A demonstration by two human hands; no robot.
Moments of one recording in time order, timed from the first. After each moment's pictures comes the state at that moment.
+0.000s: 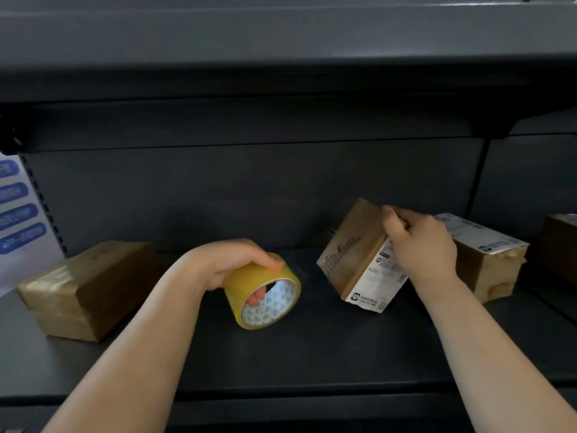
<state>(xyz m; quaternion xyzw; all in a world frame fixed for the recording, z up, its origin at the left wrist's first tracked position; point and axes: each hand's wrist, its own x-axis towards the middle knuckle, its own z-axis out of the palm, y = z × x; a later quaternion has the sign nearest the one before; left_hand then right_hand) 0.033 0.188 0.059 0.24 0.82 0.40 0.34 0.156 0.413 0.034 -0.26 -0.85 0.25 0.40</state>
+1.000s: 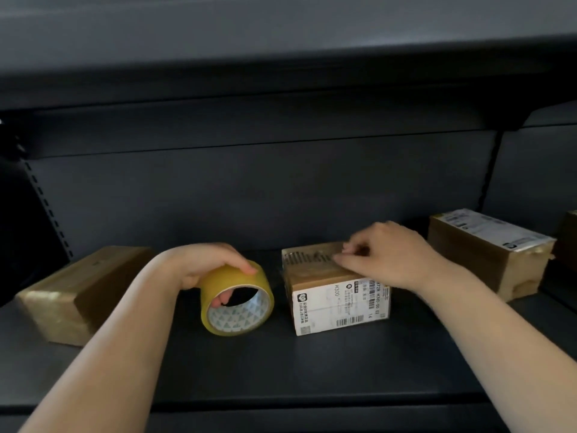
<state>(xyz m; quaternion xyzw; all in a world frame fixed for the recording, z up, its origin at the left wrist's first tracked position) 0.004 0.164 0.059 0.26 0.84 0.34 0.35 0.146 0.393 0.051 -0.10 -0.98 0.11 0.13</state>
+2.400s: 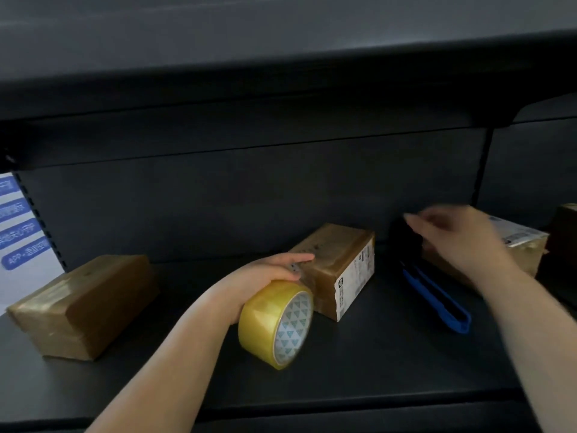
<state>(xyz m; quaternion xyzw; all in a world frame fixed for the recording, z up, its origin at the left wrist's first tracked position) 0.038 0.216 0.025 0.29 0.74 0.50 0.33 0.176 0.458 0.044 -0.25 -0.88 0.25 0.33</state>
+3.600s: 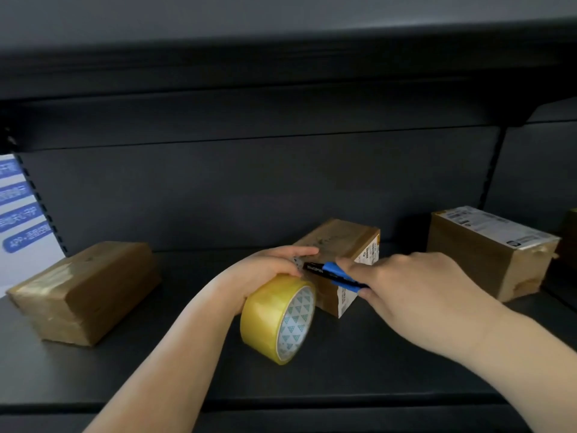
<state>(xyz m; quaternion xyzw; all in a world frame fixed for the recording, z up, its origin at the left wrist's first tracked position) 0.045 0.217 0.030 0.29 0.75 0.50 0.32 0.203 0.357 0.052 -0.01 -0.98 -0.16 0.15</state>
